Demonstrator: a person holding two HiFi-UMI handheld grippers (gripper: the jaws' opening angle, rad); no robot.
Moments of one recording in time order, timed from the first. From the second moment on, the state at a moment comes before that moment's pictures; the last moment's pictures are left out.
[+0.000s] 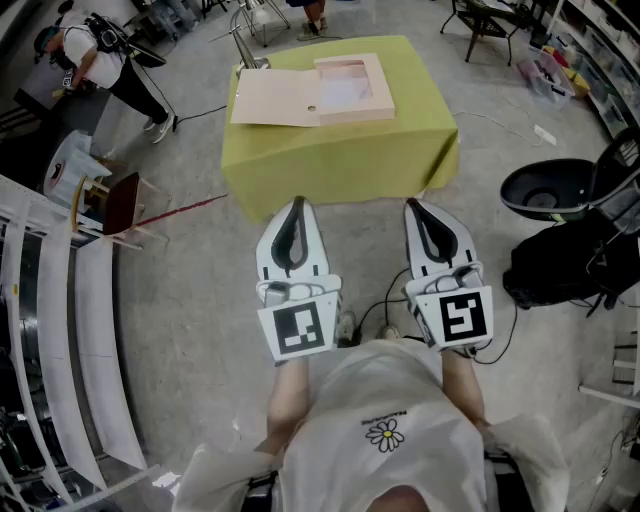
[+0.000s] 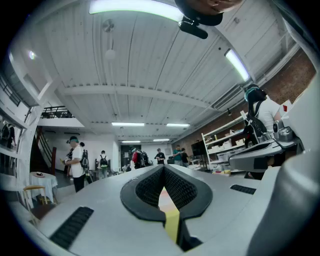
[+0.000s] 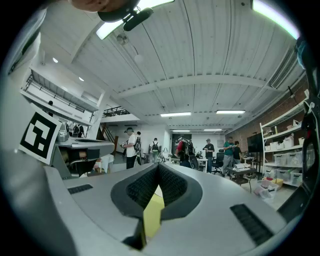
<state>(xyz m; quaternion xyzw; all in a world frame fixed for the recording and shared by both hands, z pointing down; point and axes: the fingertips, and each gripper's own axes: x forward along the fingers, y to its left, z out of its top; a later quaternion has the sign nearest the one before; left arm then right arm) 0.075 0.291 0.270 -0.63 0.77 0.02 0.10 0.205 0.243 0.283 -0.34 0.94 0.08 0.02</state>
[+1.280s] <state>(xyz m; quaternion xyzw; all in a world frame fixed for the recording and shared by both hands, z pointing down) 0.077 0.240 0.282 -0.57 0.81 0.00 0.12 0.252 0.178 0.334 -0.31 0.95 0.03 -0.02</state>
